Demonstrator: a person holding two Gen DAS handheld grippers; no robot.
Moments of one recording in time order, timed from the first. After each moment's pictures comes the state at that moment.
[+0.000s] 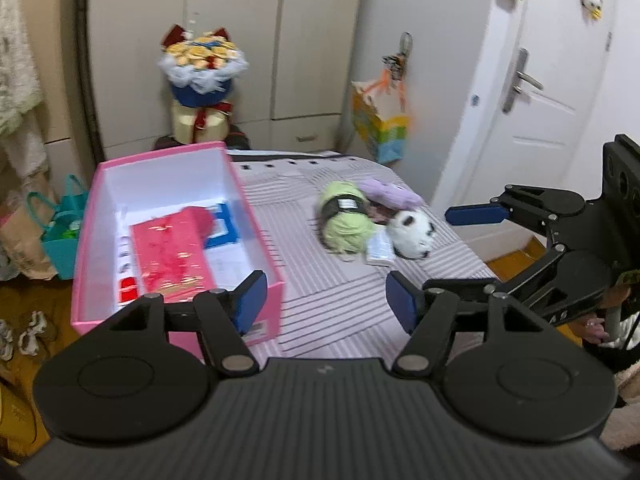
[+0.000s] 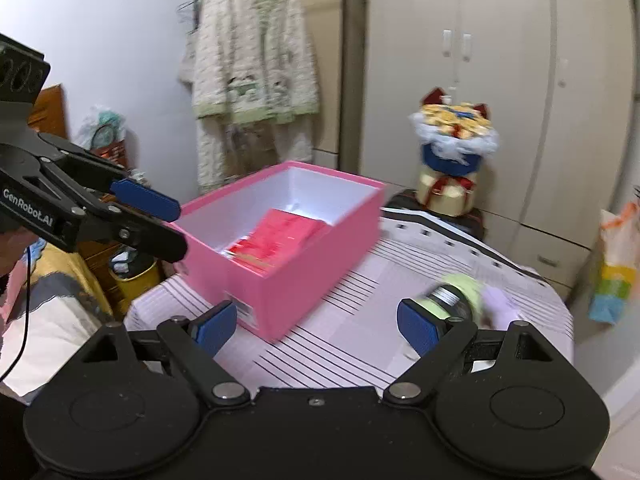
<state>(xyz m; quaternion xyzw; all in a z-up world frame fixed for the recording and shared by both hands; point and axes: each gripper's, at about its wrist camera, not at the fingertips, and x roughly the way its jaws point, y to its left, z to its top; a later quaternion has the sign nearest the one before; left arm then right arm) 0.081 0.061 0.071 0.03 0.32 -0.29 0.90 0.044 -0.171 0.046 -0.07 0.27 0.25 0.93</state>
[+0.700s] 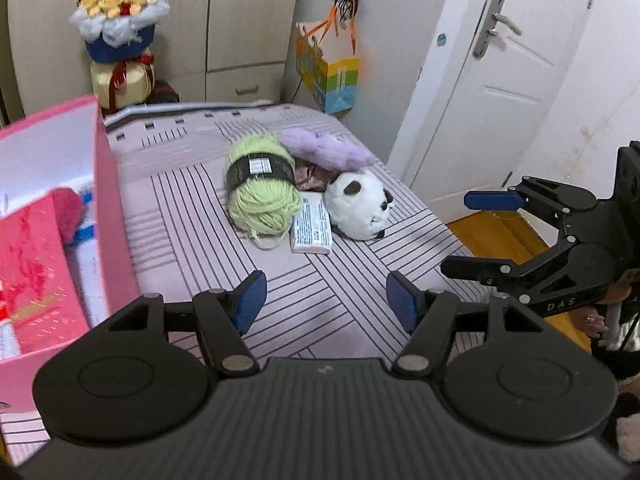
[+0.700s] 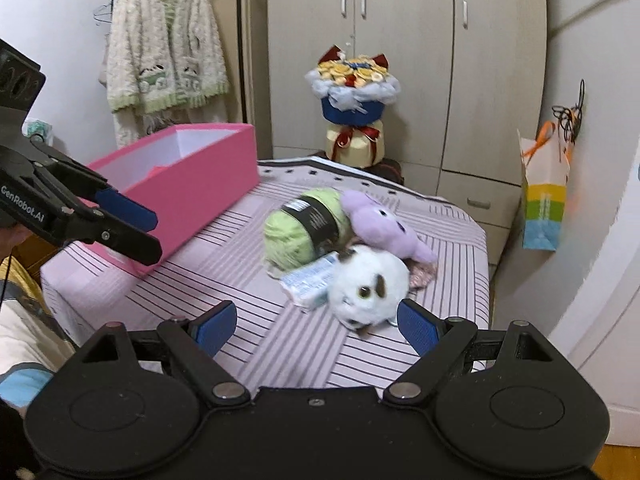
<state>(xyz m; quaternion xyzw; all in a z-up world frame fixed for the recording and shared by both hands) 0.143 -0.052 -0.002 0.04 0.39 -0.34 0.85 0.060 -0.287 -0.030 -0.04 0.29 0.16 0.94</state>
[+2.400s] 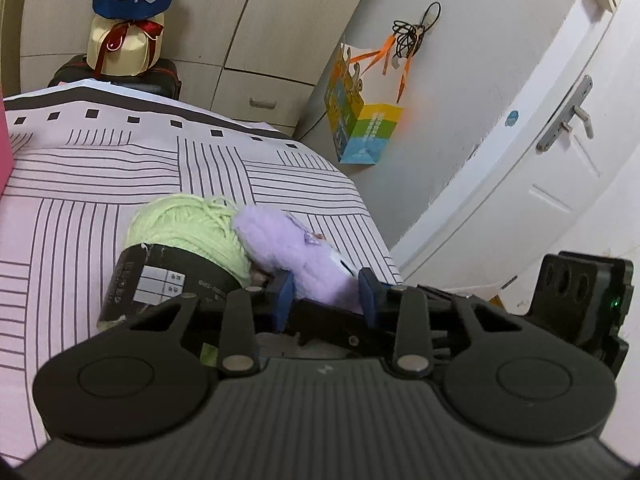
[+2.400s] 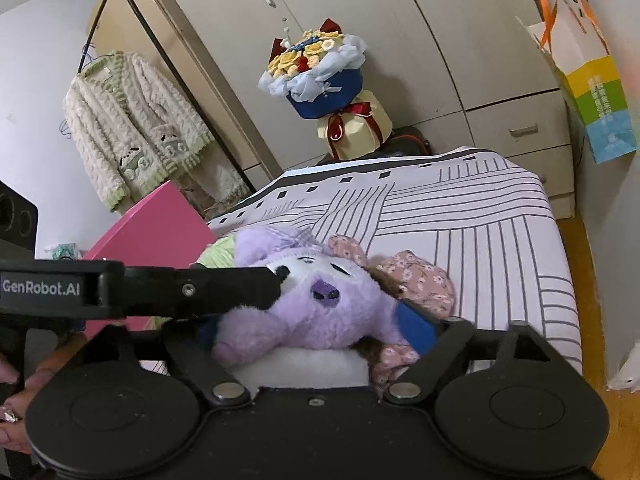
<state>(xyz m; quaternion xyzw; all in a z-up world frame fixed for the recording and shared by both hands) 0.274 -0.162 -0.062 -0.12 0.38 -0.30 0.87 0.235 -0.356 -0.116 0.19 0.31 0.23 0.90</state>
